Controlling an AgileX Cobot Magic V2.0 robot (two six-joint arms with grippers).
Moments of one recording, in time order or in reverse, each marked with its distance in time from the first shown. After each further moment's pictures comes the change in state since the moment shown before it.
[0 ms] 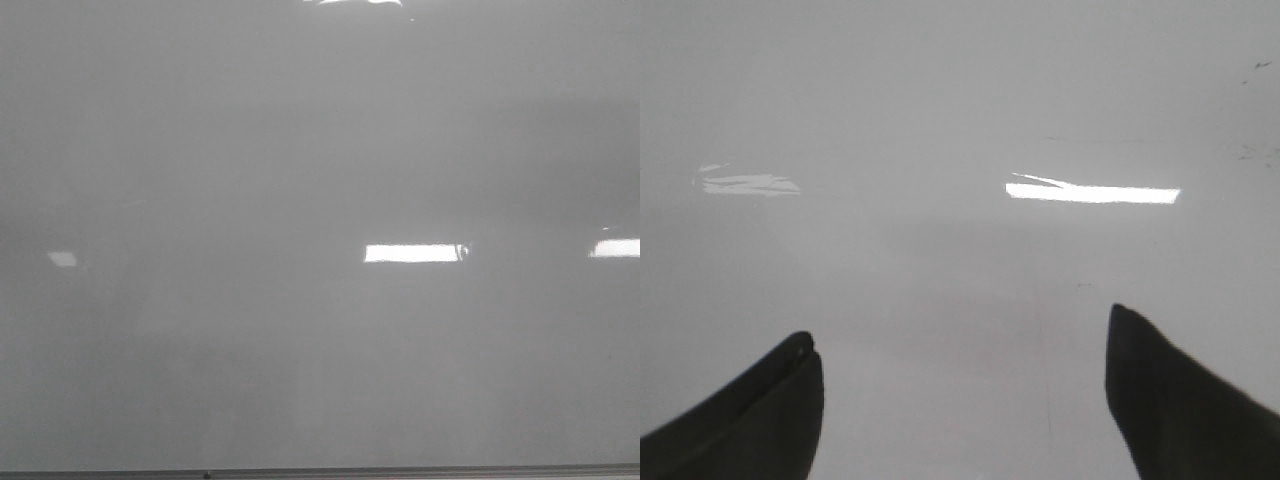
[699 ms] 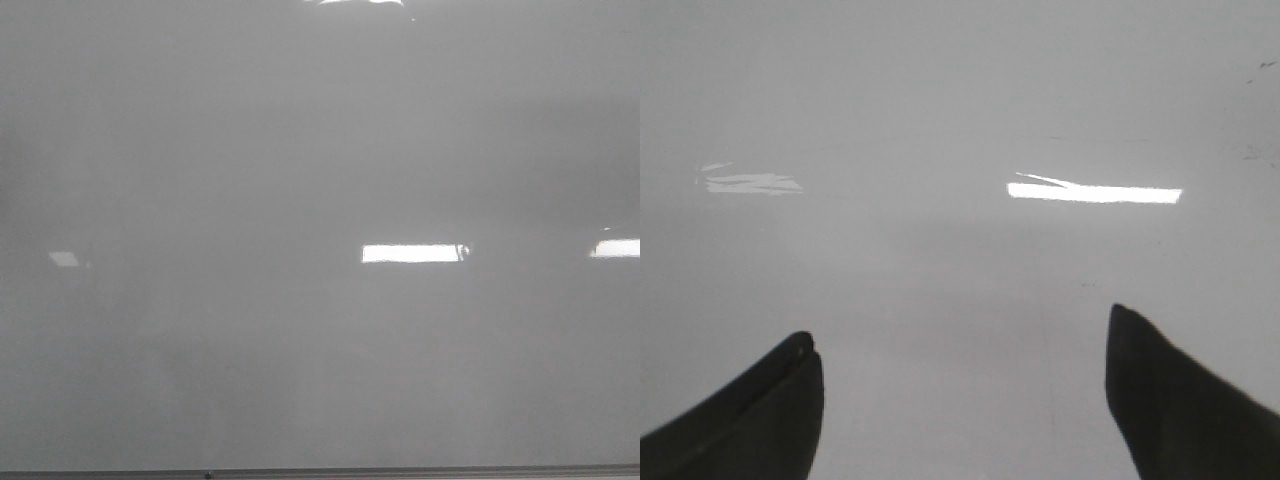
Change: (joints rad) left arm -0.113 -0.127 -0.157 0.056 0.502 0.042; right arm 0.006 0.002 0.000 0.000 0.000 0.000
